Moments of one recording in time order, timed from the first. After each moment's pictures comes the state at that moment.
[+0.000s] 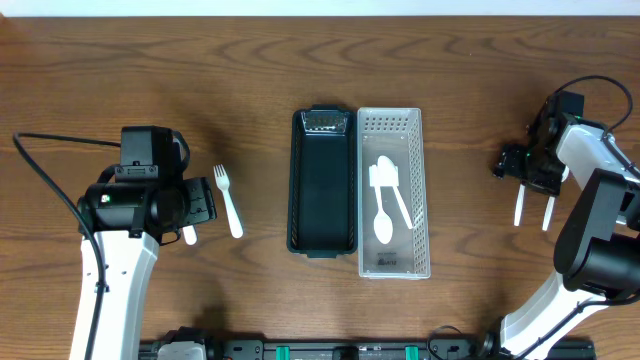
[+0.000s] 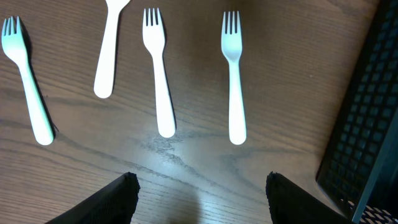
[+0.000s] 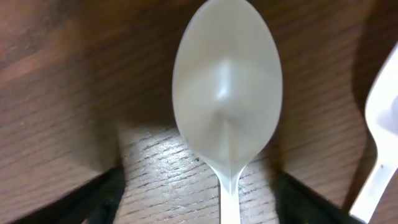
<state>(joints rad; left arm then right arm) 0.01 1.18 1.09 -1.15 -0.03 -0.21 -0.29 1.97 1.24 -0.75 0.01 0.13</state>
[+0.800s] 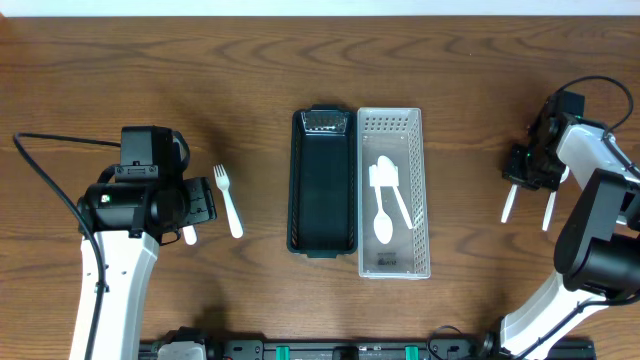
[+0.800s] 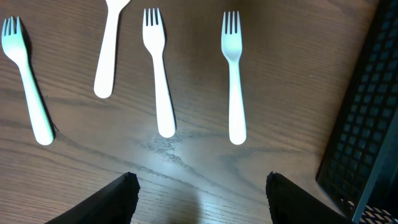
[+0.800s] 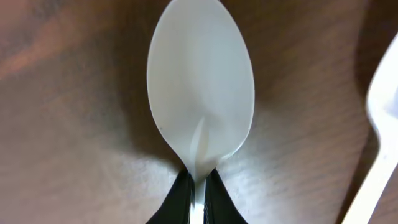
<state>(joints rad) 0.01 1.18 1.09 -1.16 -0.03 -0.21 -0.29 1.97 1.25 -0.80 0.00 0.15</state>
